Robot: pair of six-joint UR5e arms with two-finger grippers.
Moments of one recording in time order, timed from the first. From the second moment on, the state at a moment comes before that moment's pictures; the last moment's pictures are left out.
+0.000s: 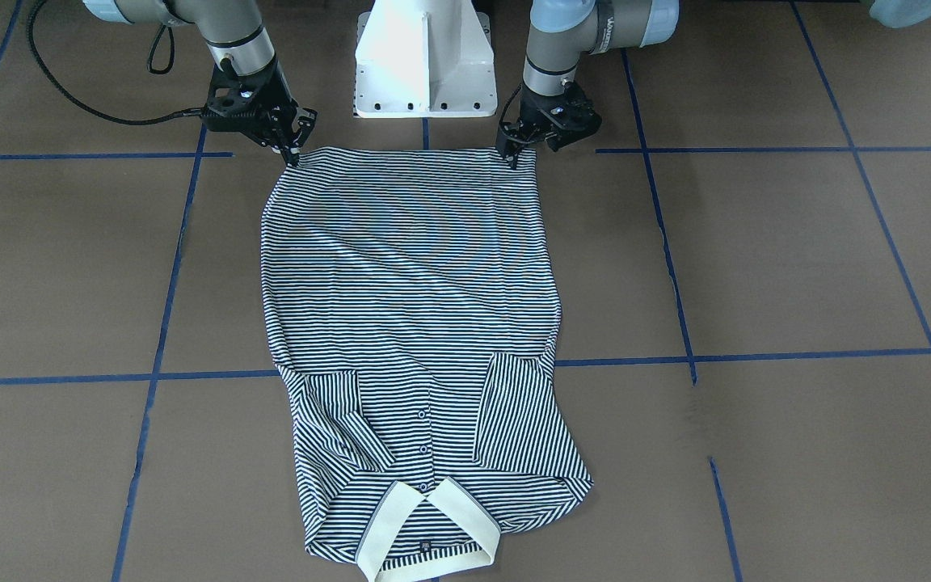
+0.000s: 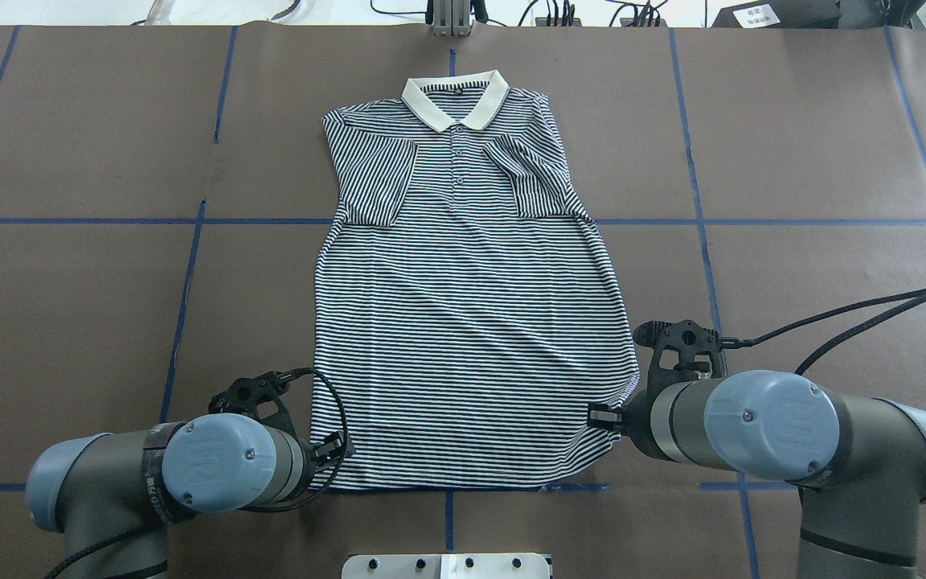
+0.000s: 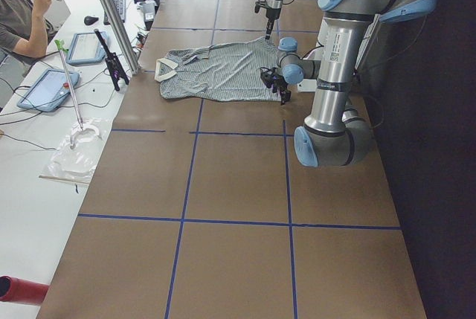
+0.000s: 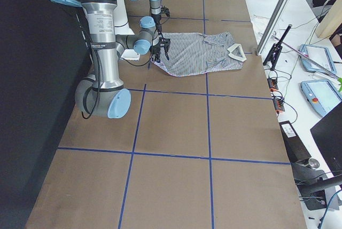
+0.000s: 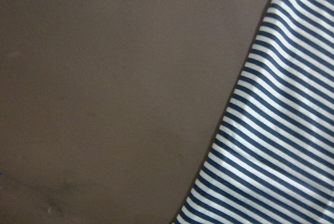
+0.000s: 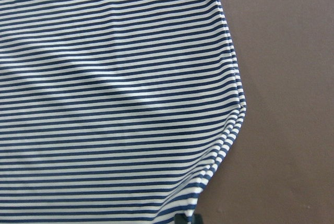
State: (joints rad) left arm -0.20 -1.88 -1.96 -1.66 -1.67 -1.87; right arm 0.28 -1.43 2.14 -1.40 1.65 1.52
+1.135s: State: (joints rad) left arm -0.19 -1.89 -1.96 -1.66 -1.67 -1.87; right arm 0.32 -1.43 2.14 -1.40 1.69 1.50
